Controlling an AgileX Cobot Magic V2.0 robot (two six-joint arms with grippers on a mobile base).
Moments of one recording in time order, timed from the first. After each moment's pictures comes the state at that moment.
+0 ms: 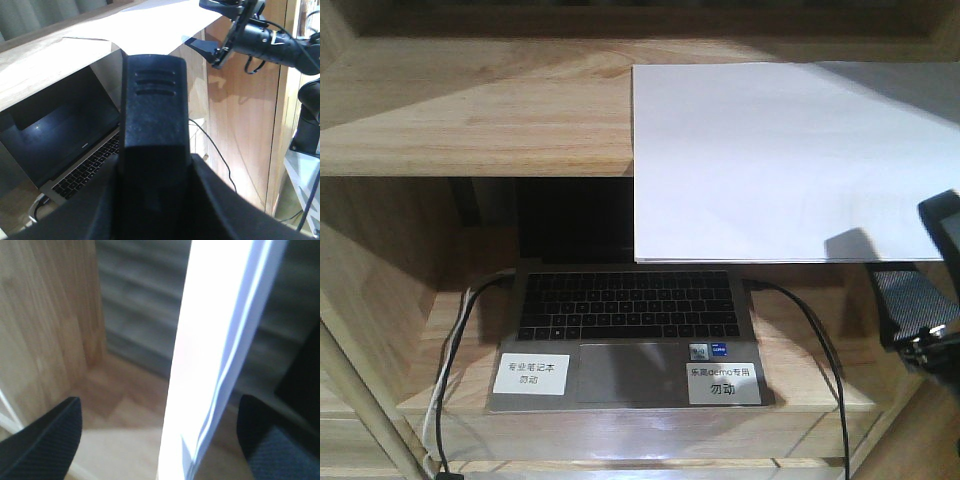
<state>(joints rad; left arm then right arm) -0.59 0.18 -0.96 -0.31 1.12 0.34 0.61 0.83 -0.13 0.19 -1.05 1.13</state>
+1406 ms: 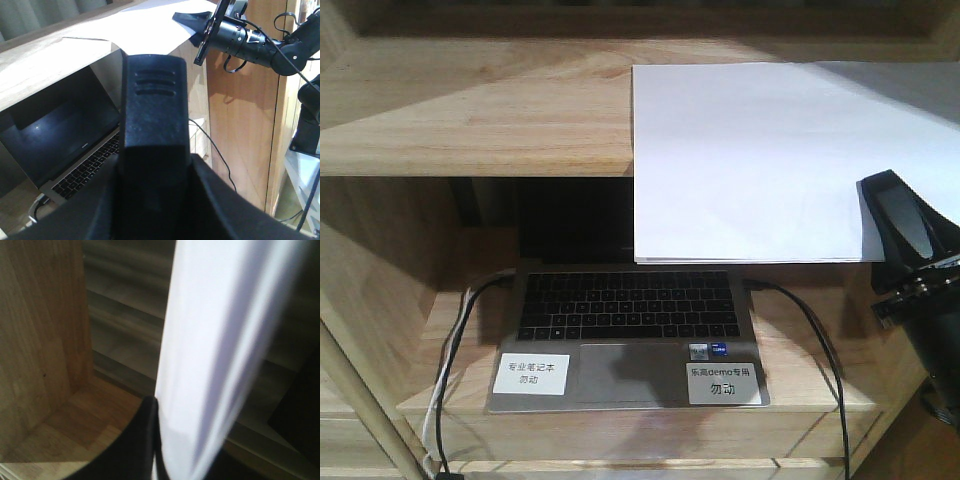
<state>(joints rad) -0.59 0.18 -0.96 -0.31 1.12 0.34 0.61 1.03 -0.23 0.25 -1.15 1.08</state>
